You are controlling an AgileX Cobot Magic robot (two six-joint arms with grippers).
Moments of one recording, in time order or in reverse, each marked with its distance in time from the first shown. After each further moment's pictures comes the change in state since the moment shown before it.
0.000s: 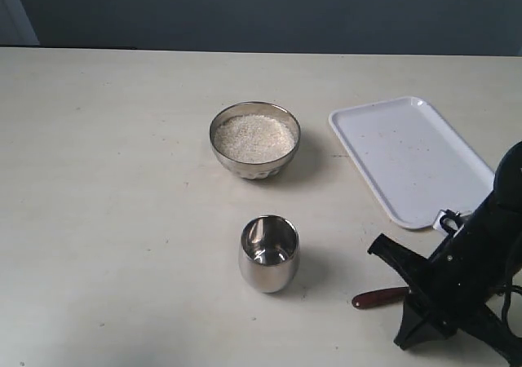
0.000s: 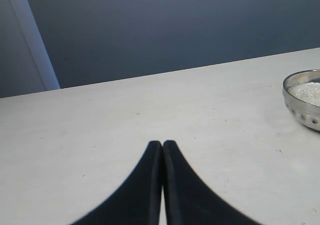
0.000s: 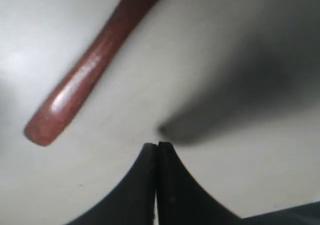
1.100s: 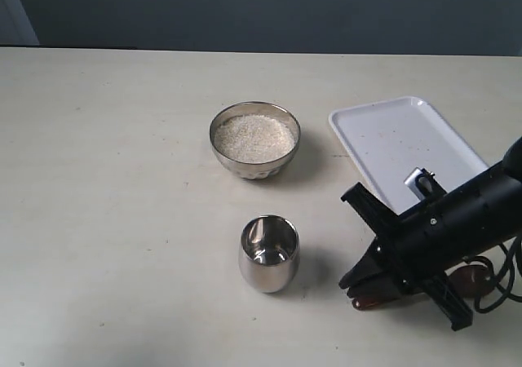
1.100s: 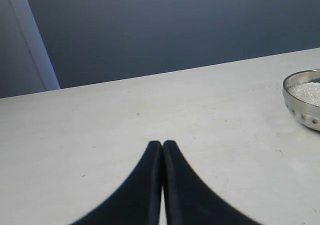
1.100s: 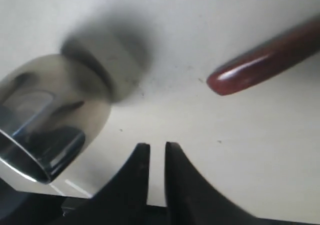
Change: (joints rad) left arm 0.000 0.000 0.000 0.000 0.000 0.000; right arm 0.000 -0.063 -0.029 0.426 0.010 -0.399
